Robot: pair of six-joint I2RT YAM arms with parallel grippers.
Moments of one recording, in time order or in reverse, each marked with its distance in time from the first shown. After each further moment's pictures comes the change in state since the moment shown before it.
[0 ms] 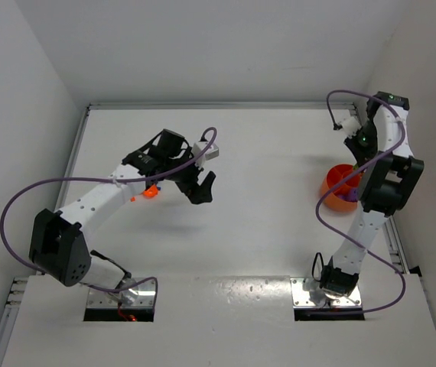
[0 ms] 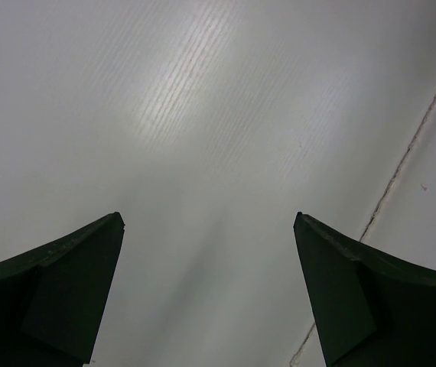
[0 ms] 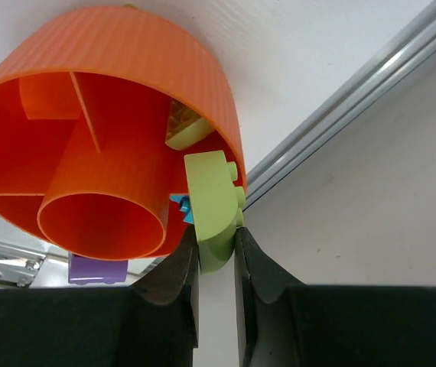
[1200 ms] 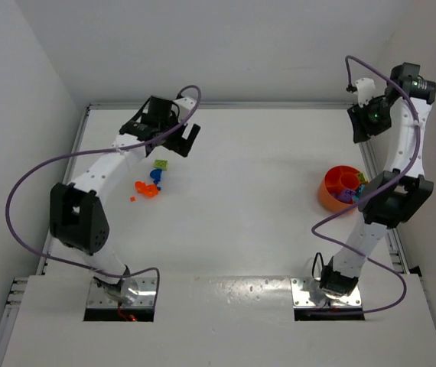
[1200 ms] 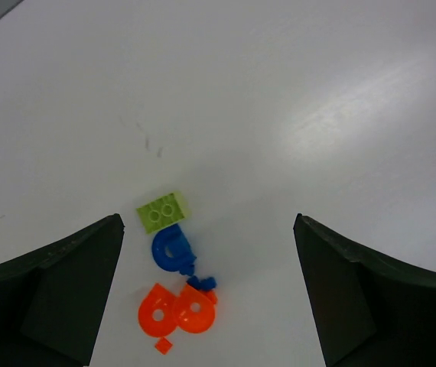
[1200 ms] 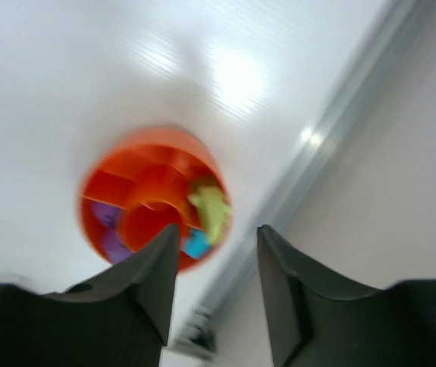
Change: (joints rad) left arm 0.172 0.211 0.286 0.076 -0.413 -0.011; right arm 0.001 -0.157 0.185 0.006 -0.252 0.123
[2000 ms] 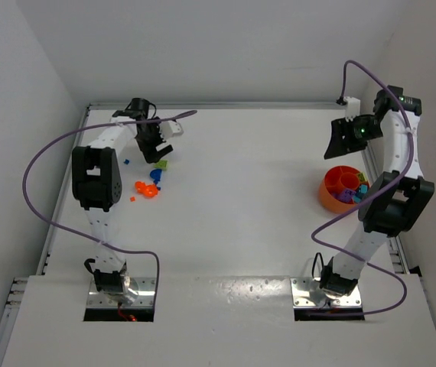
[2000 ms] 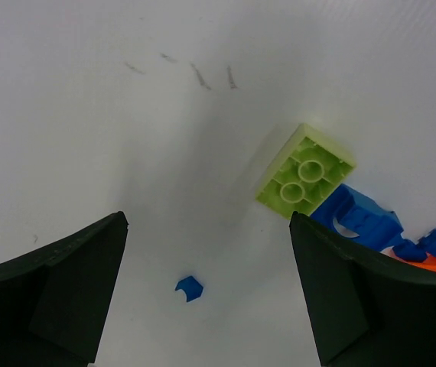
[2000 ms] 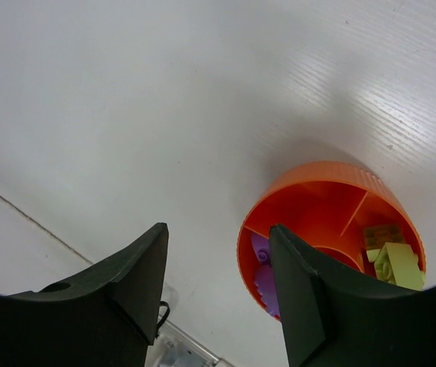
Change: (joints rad) left arm 0.274 0.495 0.301 -0.230 0.146 0.817; right arm 0.011 -0.116 -0.343 0.041 -0.385 0.180
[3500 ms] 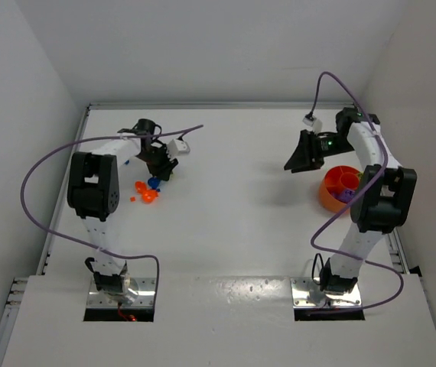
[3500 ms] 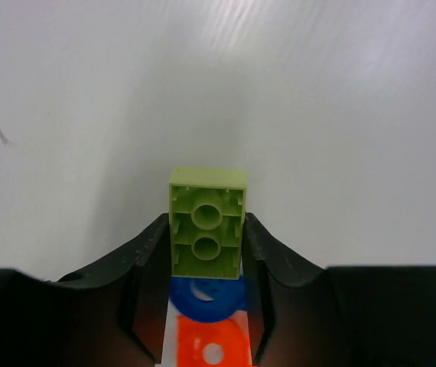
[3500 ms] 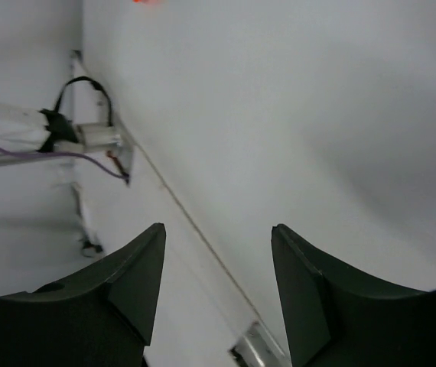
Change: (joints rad) left arm -0.036 -0.098 -0.303 0.055 0.212 -0.053; right arm 0.157 0.002 -0.278 0.113 -0.360 0.236
